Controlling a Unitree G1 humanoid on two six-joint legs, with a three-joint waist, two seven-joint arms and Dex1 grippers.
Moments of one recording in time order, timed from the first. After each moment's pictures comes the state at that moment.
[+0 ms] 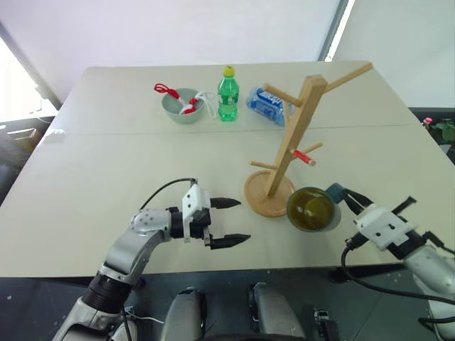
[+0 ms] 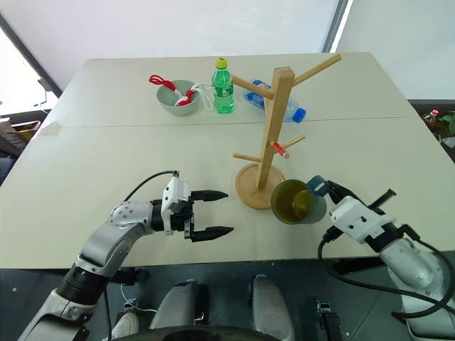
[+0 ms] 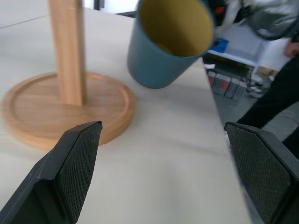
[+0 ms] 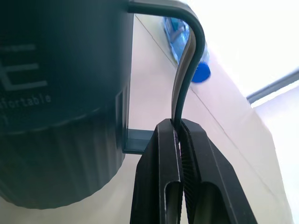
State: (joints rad) left arm -0.23 0.43 -0.25 -0.15 -0.40 0.26 -1.03; right arm 0.28 -0.71 -0.32 -0.43 -0.10 -0.20 0.48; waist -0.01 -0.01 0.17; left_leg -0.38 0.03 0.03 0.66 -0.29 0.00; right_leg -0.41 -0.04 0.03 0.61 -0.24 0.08
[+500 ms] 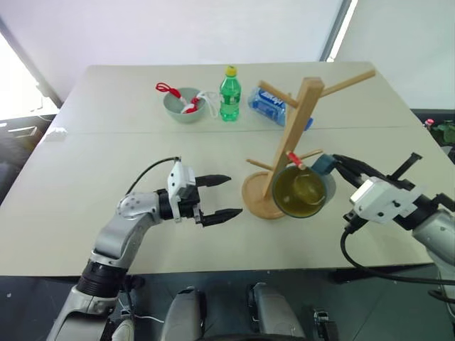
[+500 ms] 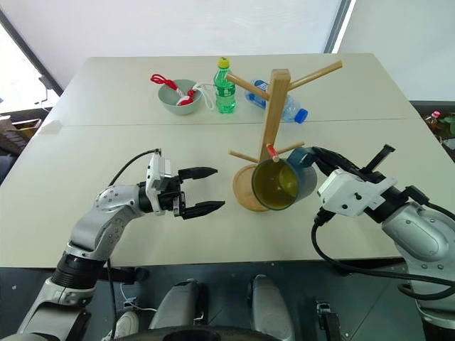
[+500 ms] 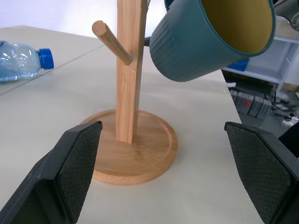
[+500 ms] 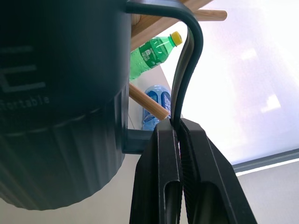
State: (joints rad) left arm -0.31 0.43 -0.14 -0.15 -0.47 0.28 -1.04; right arm 0.14 -0.78 -0.34 -0.61 -0.07 -0.06 0.59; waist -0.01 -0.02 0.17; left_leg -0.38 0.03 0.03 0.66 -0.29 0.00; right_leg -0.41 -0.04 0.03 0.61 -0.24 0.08
